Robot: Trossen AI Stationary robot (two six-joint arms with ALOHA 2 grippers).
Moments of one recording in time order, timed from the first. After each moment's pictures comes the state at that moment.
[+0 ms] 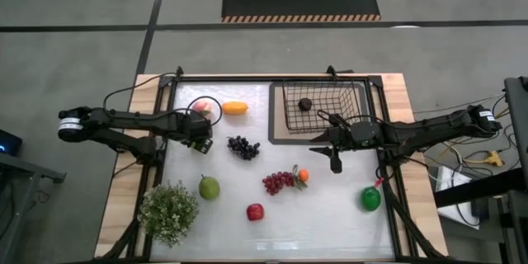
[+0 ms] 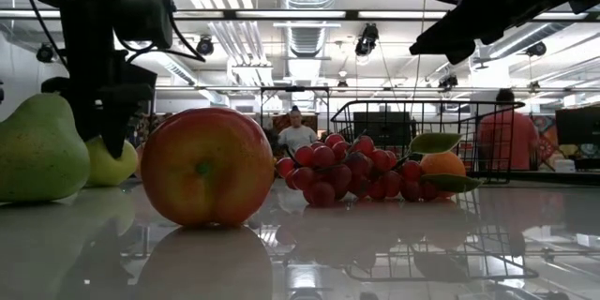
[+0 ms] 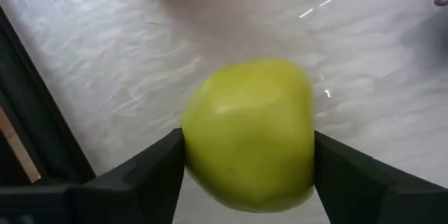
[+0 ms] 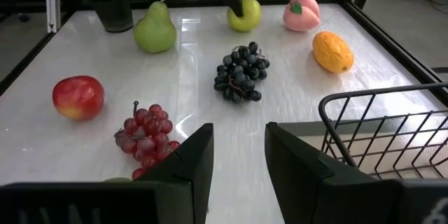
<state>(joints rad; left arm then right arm) 0.15 1.13 0.64 -0.95 -0.27 -0.90 0.08 0.91 0.48 0.04 0.10 0.05</state>
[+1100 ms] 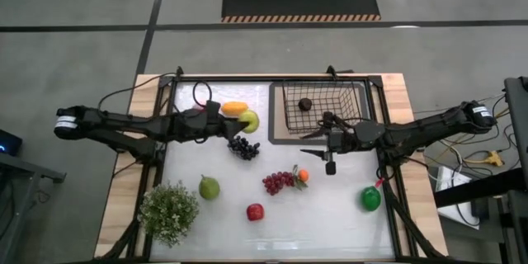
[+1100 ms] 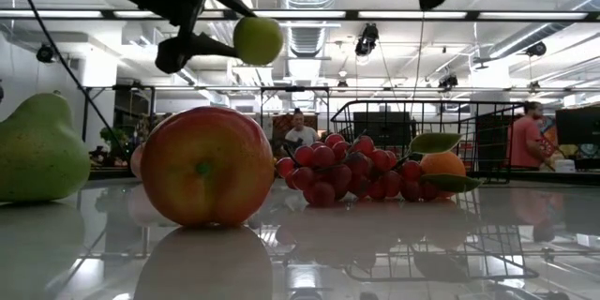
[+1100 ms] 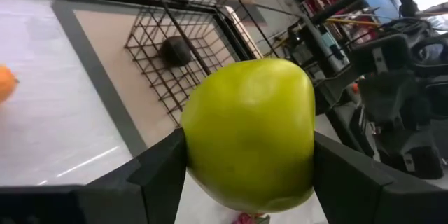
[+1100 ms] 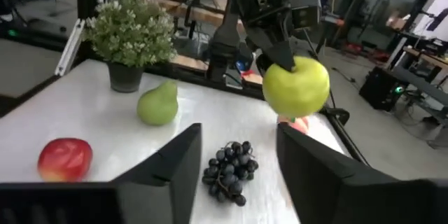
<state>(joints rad) 0.03 1.07 0.66 0.12 -0.32 -0.97 0.15 1.03 0.58 0.31 0.14 -0.24</state>
